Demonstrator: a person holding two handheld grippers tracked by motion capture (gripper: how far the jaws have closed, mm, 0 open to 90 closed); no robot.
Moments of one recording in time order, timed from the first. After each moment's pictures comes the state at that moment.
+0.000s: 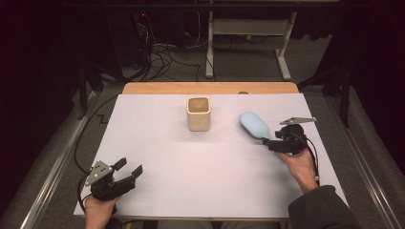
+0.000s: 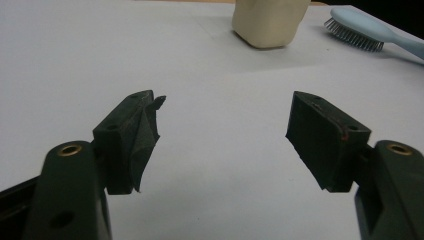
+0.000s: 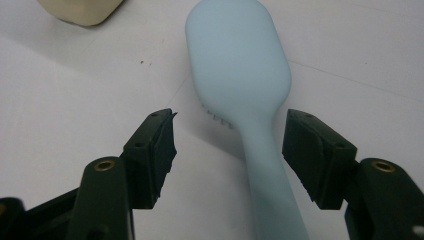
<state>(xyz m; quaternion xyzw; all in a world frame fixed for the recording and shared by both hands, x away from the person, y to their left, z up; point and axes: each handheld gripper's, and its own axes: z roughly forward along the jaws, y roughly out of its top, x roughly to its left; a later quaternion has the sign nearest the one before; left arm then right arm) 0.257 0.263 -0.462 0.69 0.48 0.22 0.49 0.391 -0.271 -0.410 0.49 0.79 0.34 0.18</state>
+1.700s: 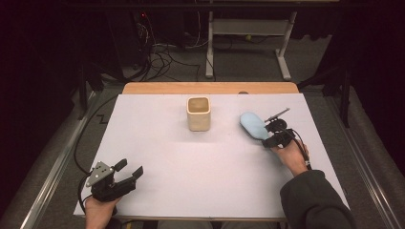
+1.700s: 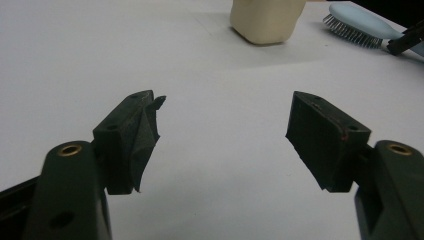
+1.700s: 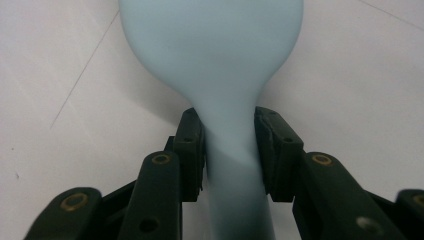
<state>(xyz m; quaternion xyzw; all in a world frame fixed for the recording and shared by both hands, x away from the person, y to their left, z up) 0.255 0.262 -0.463 0.70 0.48 0.21 0.49 0.439 -0.250 -0.436 0.51 0.84 0.15 0.13</state>
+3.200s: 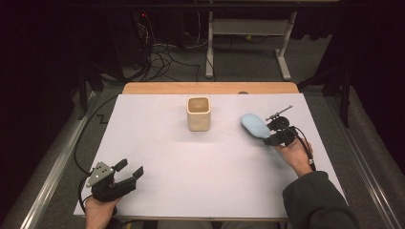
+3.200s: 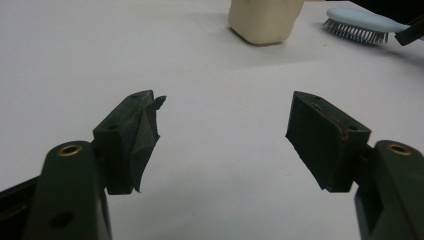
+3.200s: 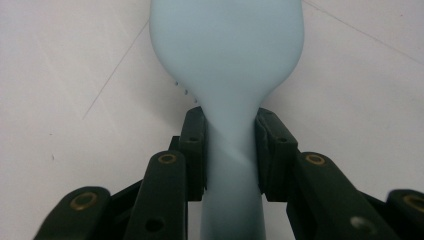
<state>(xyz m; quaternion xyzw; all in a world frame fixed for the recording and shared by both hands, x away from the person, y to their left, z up) 0.255 0.261 -0.463 0.70 0.48 0.21 0.49 0.433 -0.251 -0.418 0.49 0.85 0.17 0.13</state>
